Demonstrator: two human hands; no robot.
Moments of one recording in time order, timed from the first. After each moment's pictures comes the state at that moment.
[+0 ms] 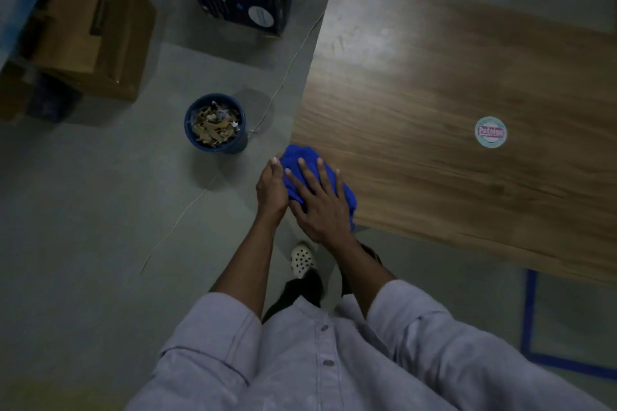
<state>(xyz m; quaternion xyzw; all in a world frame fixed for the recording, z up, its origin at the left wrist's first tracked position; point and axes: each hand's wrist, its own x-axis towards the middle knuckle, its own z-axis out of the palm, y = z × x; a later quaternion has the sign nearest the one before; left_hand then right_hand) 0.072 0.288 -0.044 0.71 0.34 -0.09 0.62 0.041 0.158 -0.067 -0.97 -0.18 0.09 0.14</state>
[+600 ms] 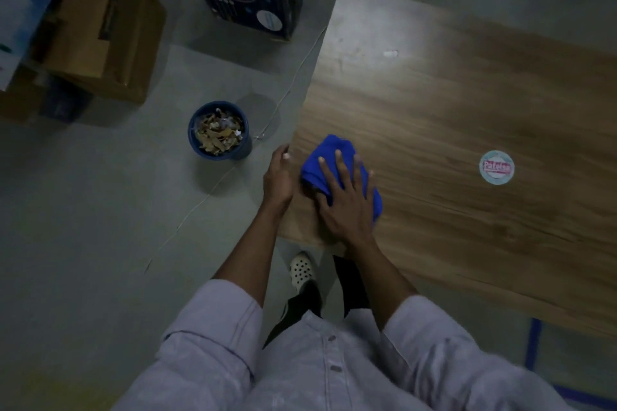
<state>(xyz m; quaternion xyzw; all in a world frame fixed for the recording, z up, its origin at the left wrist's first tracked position) 0.157 0.266 -0.050 0.75 0.33 -0.12 0.57 0.121 0.105 -0.065 -0.97 -0.07 0.13 0.17</state>
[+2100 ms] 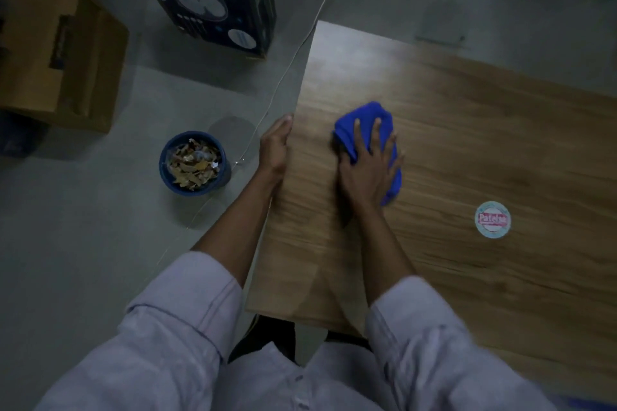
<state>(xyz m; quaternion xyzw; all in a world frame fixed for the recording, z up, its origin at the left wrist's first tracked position) 0.358 0.255 -0.042 0.58 0.31 -0.11 0.74 0.316 0.085 -0.065 -0.97 0.13 0.08 0.18</state>
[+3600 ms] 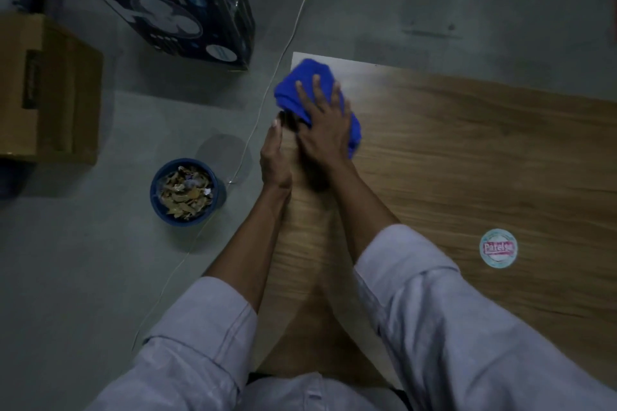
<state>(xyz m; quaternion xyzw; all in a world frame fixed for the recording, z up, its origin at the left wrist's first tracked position) 0.427 0.223 -0.069 0.56 0.29 -0.08 0.77 0.473 0.127 -0.067 -0.96 0.00 0.11 0.24</state>
